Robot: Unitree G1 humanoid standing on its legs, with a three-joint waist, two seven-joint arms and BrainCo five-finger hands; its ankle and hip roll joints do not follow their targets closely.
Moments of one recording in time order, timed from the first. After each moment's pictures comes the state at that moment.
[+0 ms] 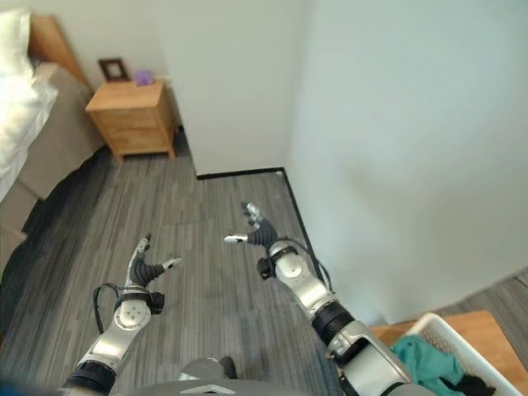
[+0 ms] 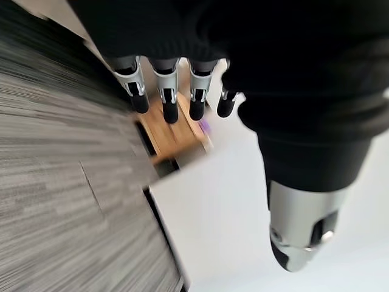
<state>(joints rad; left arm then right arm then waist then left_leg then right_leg) -0.04 0.36 -0.16 0.28 0.01 -0.09 0.48 -0.42 -0.31 0.49 0.21 0.22 -0.01 -0.15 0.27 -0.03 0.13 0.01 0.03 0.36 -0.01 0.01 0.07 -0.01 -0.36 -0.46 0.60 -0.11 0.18</state>
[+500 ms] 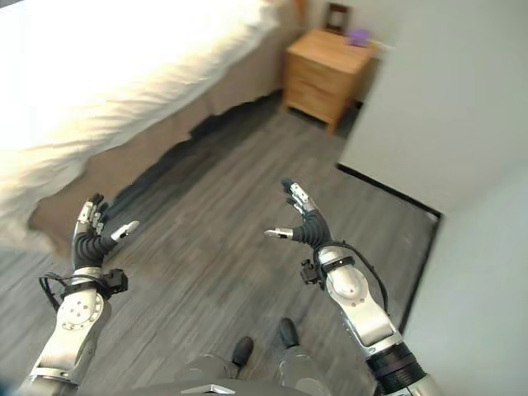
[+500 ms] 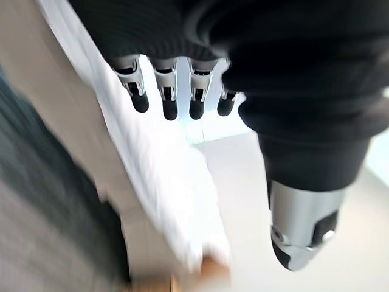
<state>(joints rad) 0.18 0.45 0.04 -0.01 -0.30 -0.25 0.37 -0.05 -0.43 0.33 -0.11 0.20 -0.14 -0.08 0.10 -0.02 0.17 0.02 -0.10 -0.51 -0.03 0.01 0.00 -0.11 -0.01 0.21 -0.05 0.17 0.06</state>
